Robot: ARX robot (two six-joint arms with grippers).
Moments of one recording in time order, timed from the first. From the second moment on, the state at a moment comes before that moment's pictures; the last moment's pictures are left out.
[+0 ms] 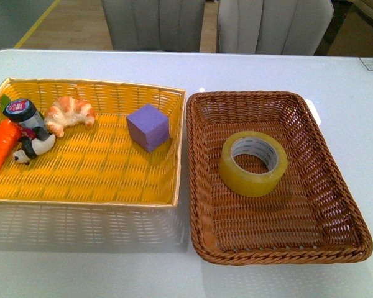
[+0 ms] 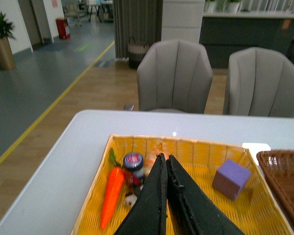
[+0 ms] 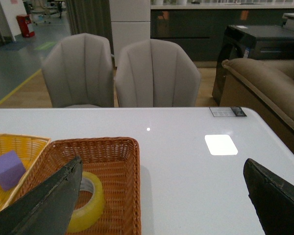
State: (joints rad) left arm 0.00 0.10 0.01 0.07 0.00 -0.01; right arm 0.00 0.01 0.02 0.00 0.00 -0.01
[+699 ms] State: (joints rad) left arm 0.00 0.02 0.01 0.00 0.00 -0.01; right arm 0.00 0.00 0.02 0.00 0.00 -0.01
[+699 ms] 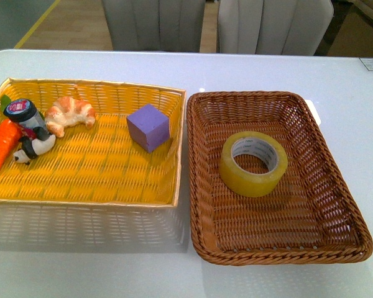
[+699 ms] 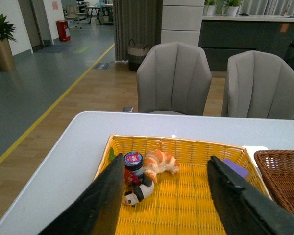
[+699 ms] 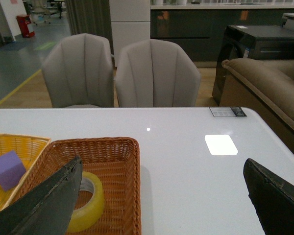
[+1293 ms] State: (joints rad) left arm 0.00 0.02 0.01 0.00 0.00 -0.01; right arm 0.00 0.00 0.02 0.00 0.00 -0.01
